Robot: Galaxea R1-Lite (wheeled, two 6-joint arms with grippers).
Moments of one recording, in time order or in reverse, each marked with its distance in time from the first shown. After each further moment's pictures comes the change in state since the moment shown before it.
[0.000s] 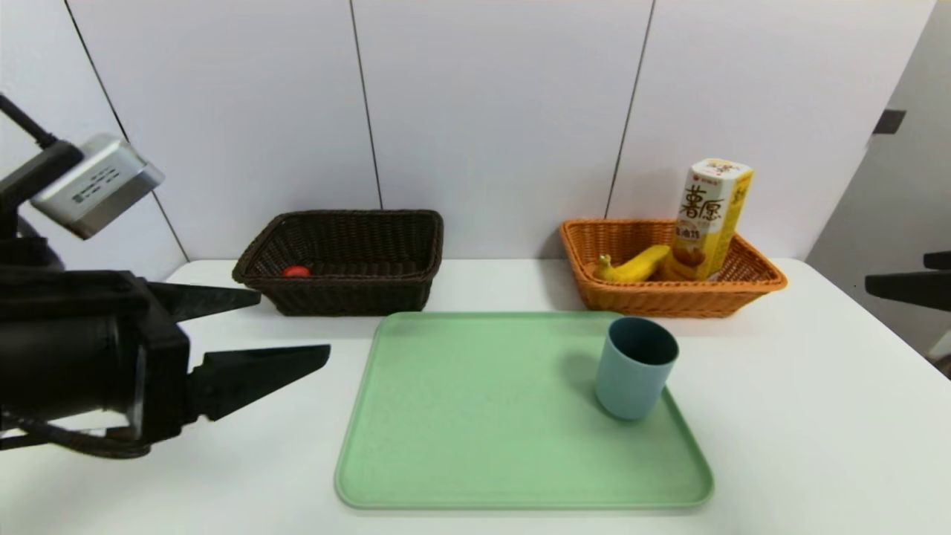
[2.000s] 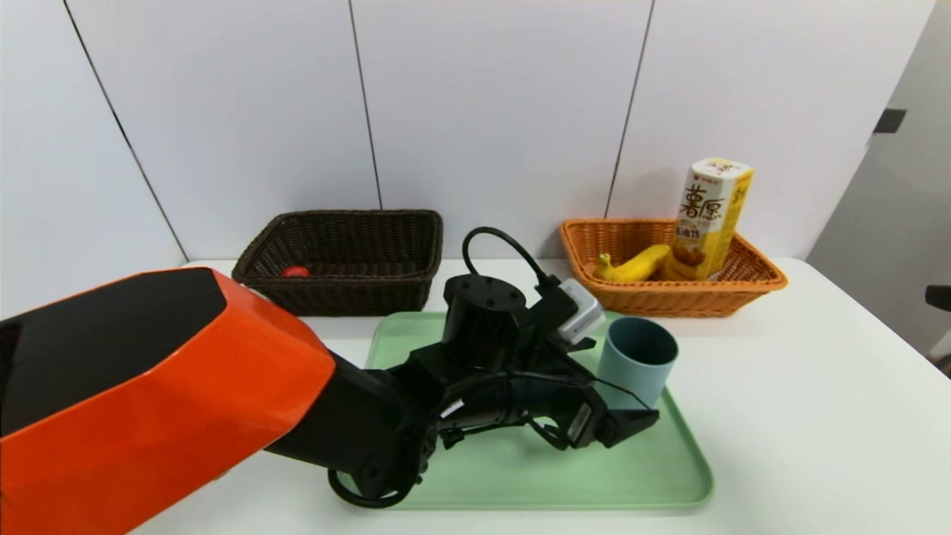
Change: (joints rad) left arm -0.325 0.975 -0.171 -0.959 -0.244 0.074; right arm -0.087 -0.103 0.079 -0.035 0.000 0.028
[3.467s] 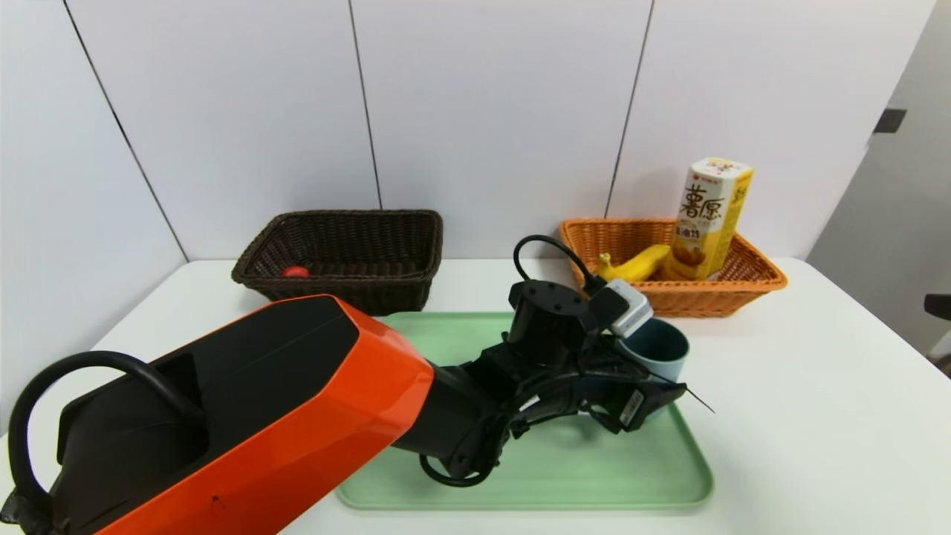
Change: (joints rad) left arm -0.042 0.187 -0.281 0.057 0.092 -0.035; right arm -0.009 -0.004 0.017 0.001 0.002 0.000
